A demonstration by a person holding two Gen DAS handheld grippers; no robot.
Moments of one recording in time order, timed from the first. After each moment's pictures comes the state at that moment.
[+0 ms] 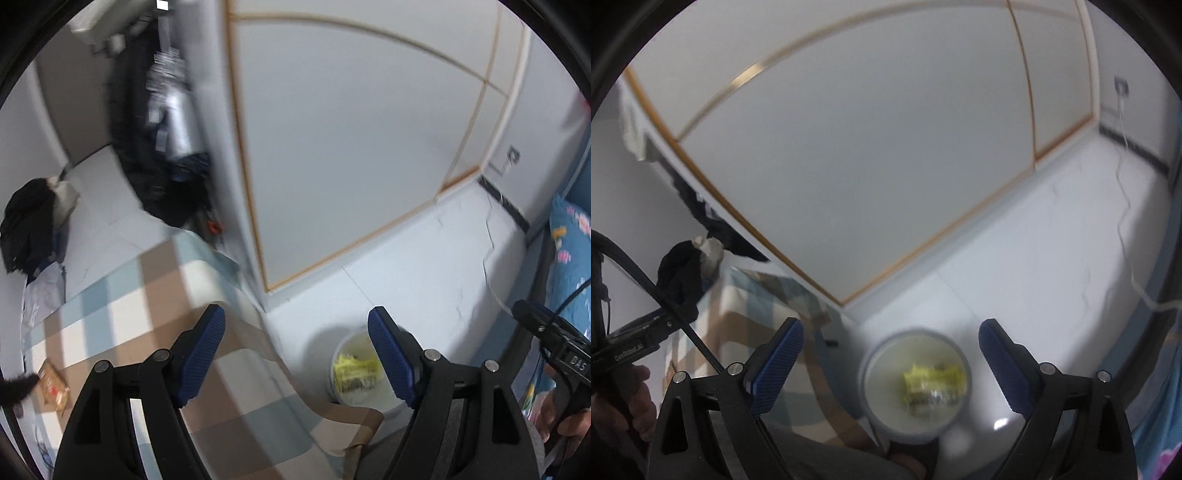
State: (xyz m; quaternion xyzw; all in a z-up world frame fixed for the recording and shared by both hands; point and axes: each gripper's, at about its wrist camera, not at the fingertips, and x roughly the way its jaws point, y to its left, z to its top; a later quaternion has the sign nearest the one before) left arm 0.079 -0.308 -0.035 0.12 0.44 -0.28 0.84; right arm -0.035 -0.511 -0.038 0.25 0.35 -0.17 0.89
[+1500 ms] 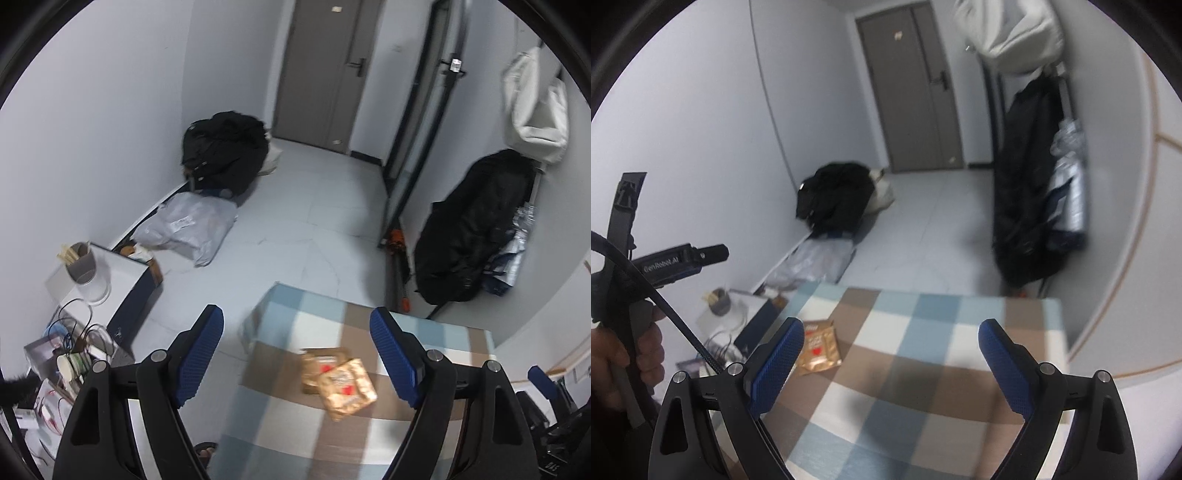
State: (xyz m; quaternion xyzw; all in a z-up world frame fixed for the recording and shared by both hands) left arm 0.154 0.065 -0.033 -0.11 0.37 0.03 0.92; right arm 0.160 -0.136 -0.028 0.03 0.33 0.16 0.93
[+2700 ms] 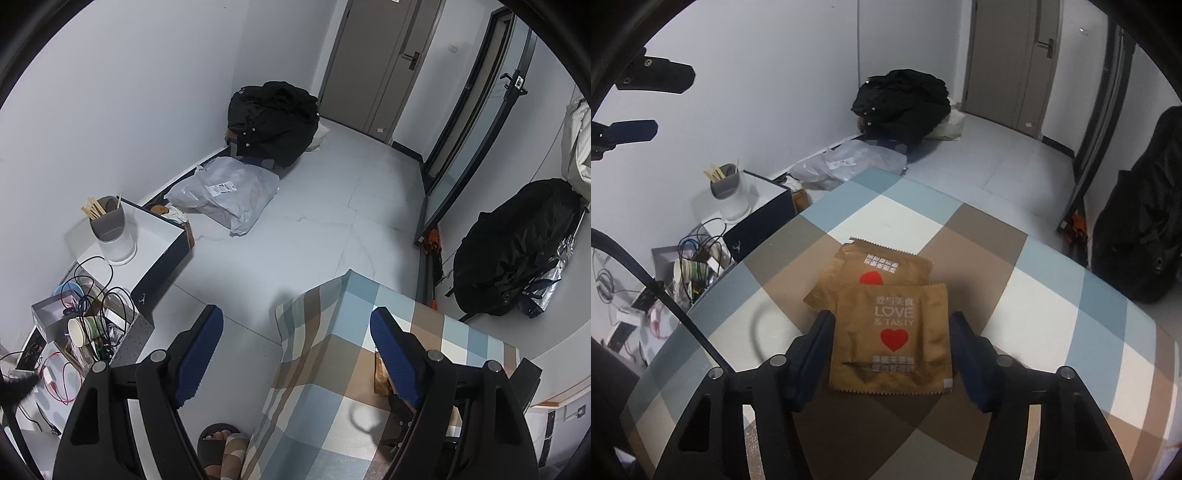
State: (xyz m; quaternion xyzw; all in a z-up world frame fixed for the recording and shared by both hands) left arm 0.161 0.134 -0.058 -0.17 0.41 0.08 0.89; right arm 0.219 0.012 -0.151 -0.15 0.41 0.24 0.87
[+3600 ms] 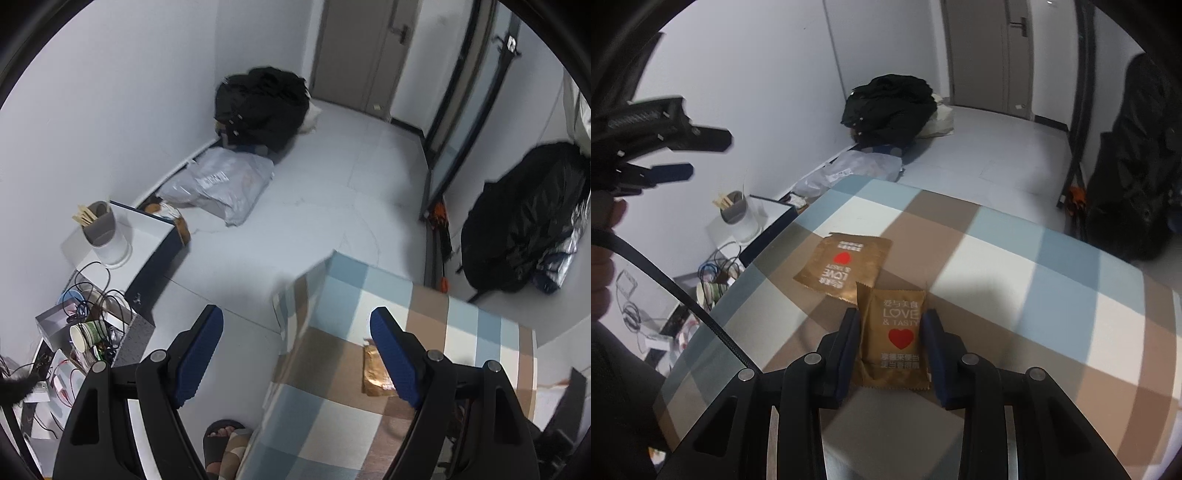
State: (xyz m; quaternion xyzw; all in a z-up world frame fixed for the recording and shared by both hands) left arm 0.190 0.097 -0.078 -0.12 0.45 0.08 0.88; right arm 0.203 -0.053 -0.131 -0.06 0.43 0.24 0.87
